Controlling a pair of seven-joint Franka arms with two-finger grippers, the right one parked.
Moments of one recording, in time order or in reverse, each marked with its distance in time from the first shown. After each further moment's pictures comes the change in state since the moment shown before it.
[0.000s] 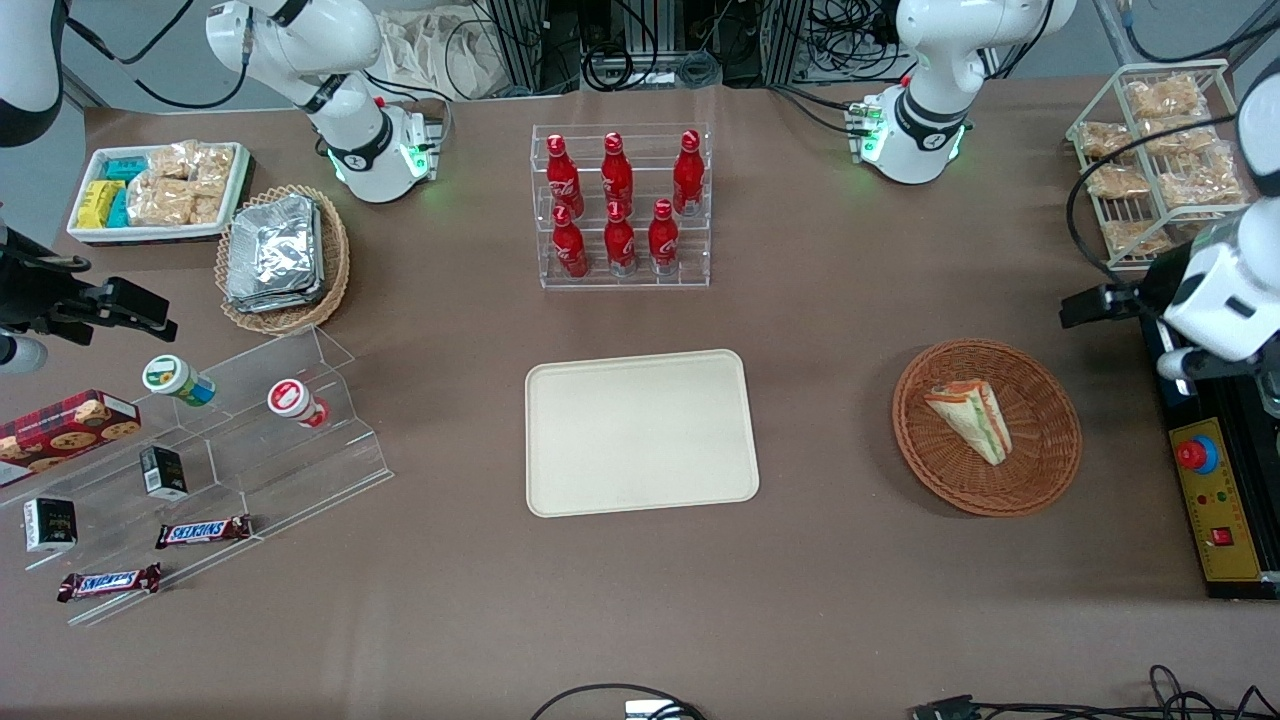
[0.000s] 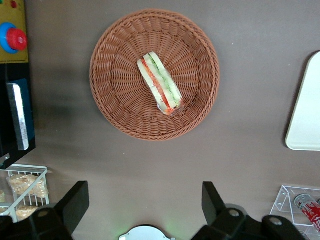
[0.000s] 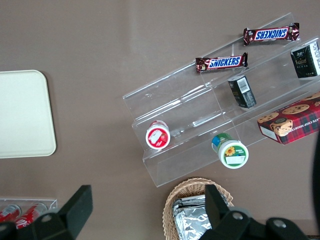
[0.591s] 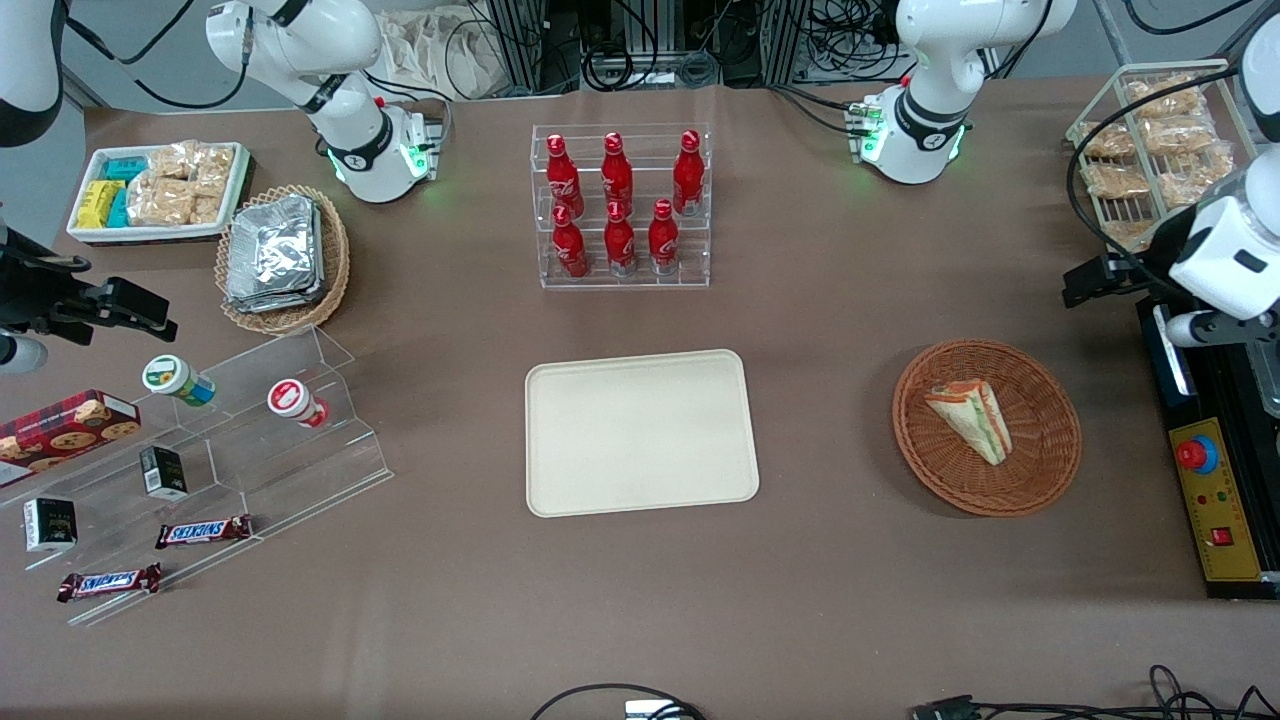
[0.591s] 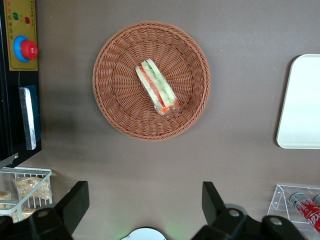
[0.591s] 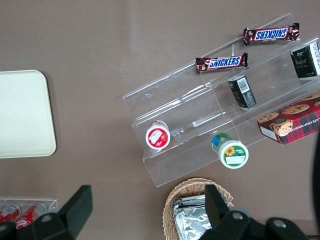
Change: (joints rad) arm -0.013 -0.108 0.000 -0.017 0.000 -0.005 0.000
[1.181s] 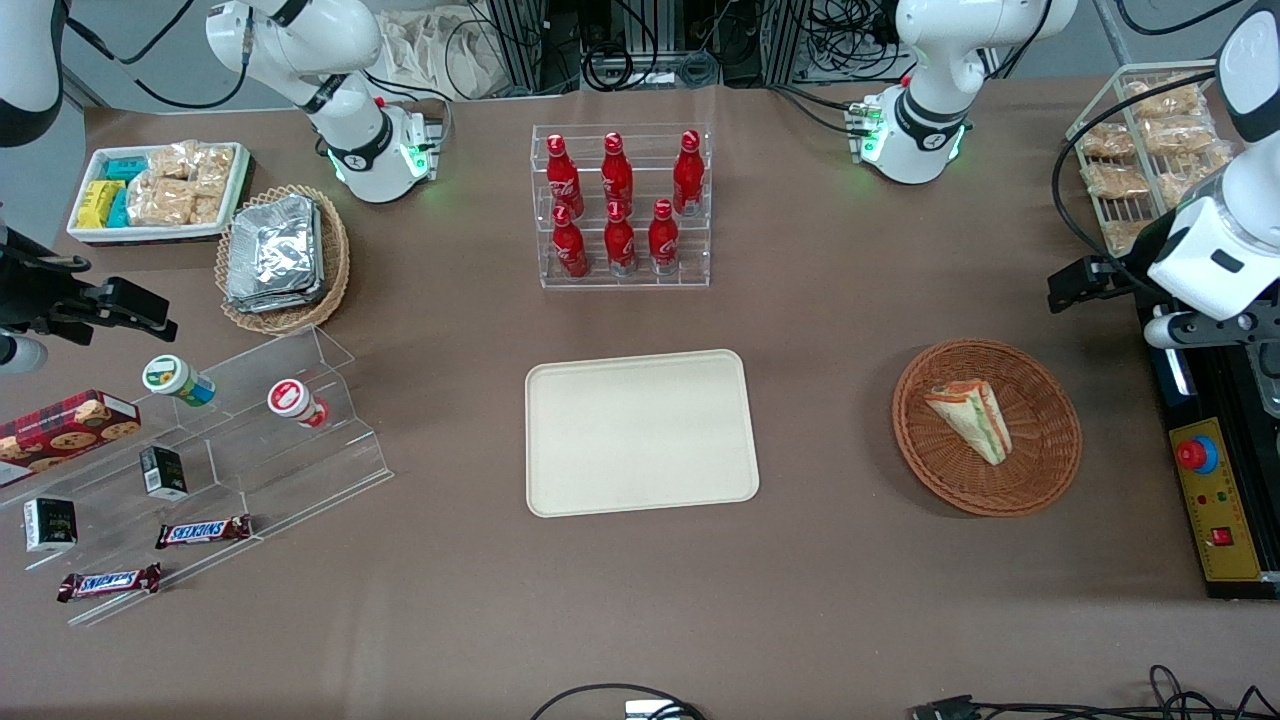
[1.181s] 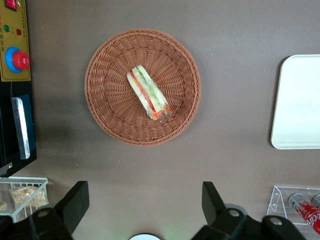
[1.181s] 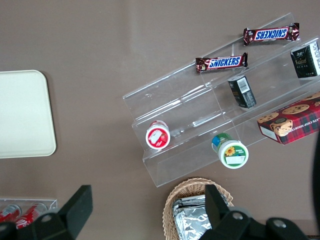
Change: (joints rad) arm -0.037 -0.003 -0.003 -0.007 -0.001 0.017 -0.001
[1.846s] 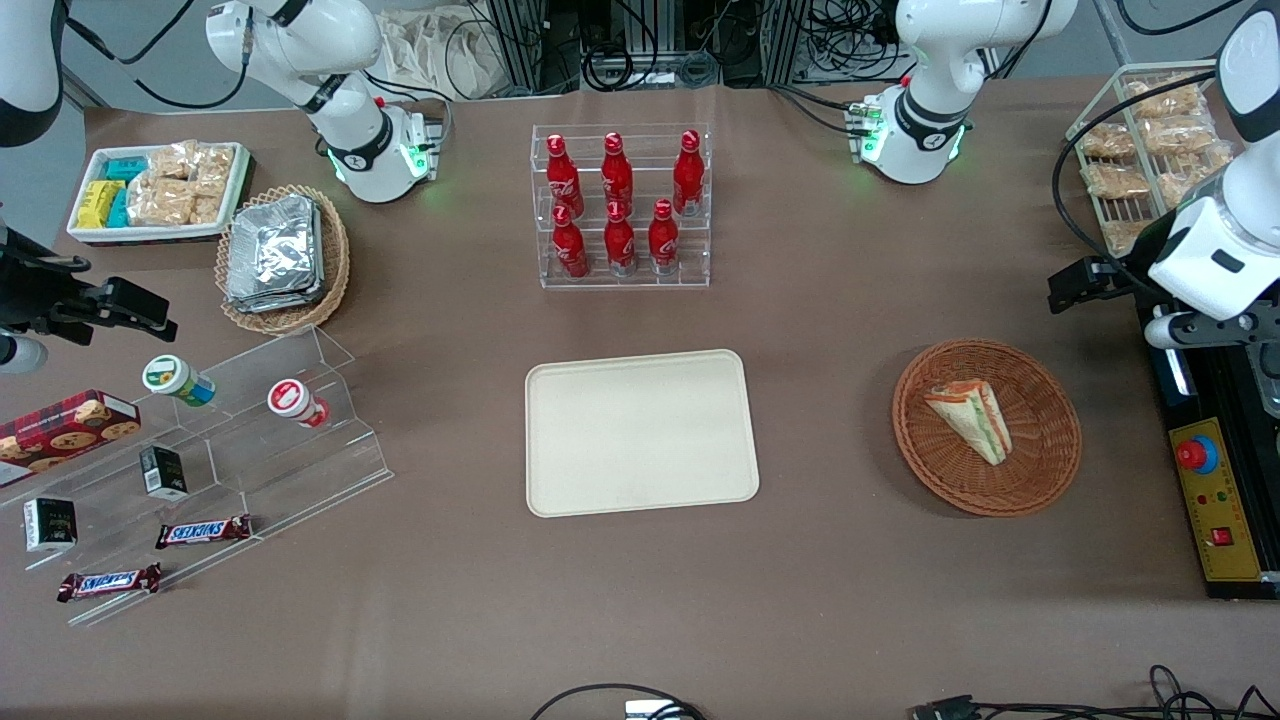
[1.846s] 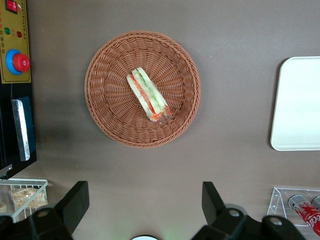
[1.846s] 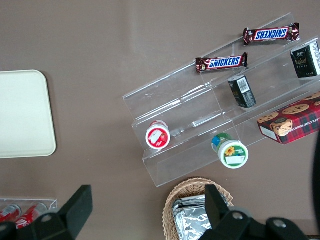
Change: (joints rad) arm -0.001 0.000 -0.001 0.000 0.000 0.019 0.000
